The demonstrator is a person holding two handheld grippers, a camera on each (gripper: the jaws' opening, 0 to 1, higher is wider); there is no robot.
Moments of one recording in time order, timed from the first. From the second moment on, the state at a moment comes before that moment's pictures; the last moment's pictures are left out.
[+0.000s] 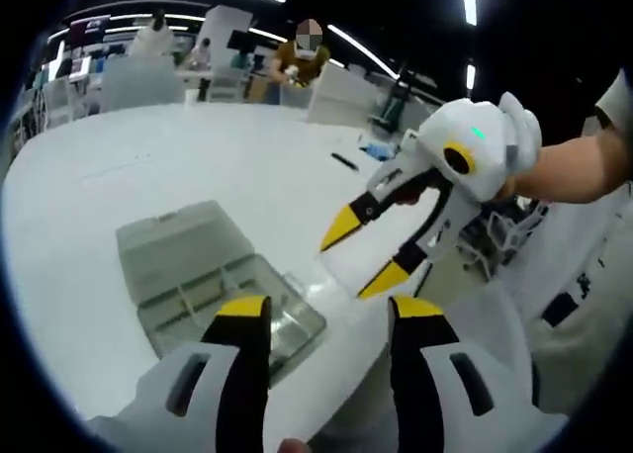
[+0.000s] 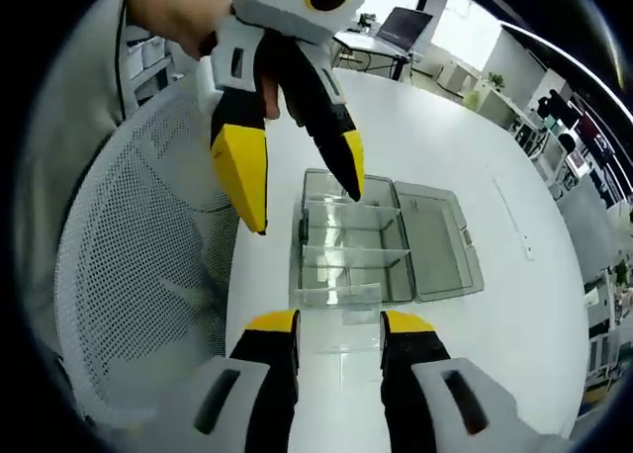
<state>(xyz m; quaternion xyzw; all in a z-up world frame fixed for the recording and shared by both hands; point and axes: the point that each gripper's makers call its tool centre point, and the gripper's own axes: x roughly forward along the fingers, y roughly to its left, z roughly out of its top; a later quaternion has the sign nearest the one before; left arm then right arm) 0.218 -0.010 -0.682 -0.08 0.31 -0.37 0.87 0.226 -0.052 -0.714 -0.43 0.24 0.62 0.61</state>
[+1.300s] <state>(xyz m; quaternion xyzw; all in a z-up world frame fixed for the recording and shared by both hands) 0.217 -0.016 -0.677 -0.20 0.35 -0.34 0.85 0.203 -0.017 -0.680 -0.42 0.18 0.63 0.63</state>
